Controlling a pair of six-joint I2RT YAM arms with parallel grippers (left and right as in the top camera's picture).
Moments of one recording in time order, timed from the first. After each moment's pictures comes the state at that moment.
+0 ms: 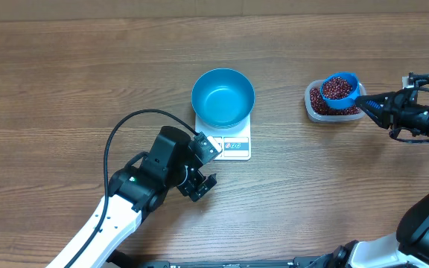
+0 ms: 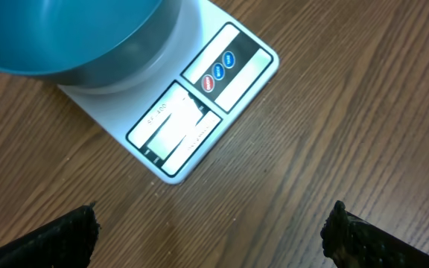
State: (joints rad) left arm -0.53 1.16 0.76 -0.54 0.14 0.32; right arm -0.56 1.71 1.33 -1.05 -1.11 0.08
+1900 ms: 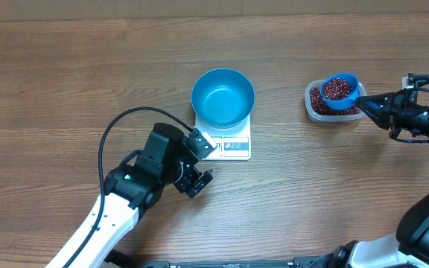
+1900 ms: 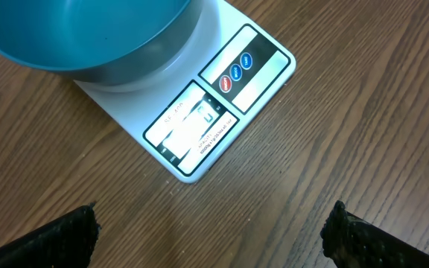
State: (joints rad) left arm -0.49 1.16 0.76 -0.53 0.15 0.34; right arm -0.56 1.71 1.33 -1.06 -1.10 0.07
